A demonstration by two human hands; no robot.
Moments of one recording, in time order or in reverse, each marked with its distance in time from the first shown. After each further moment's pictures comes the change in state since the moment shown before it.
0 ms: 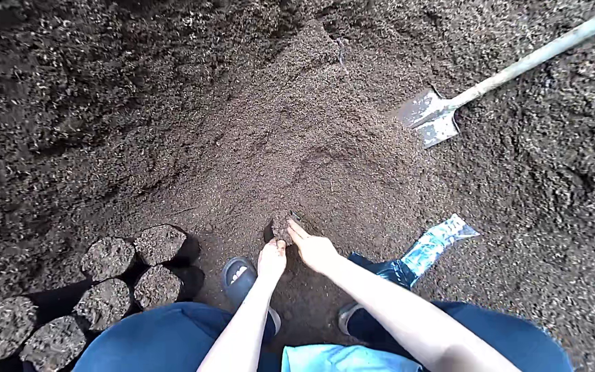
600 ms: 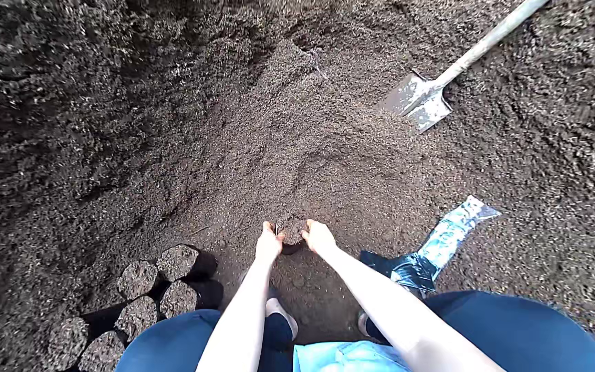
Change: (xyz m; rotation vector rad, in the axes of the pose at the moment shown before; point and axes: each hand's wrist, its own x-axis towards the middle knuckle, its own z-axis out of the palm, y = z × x) left_hand 0.037 0.028 -0.028 0.130 0.093 -0.021; right_hand 0.023 0.023 -0.005 0.642 0.178 0.357
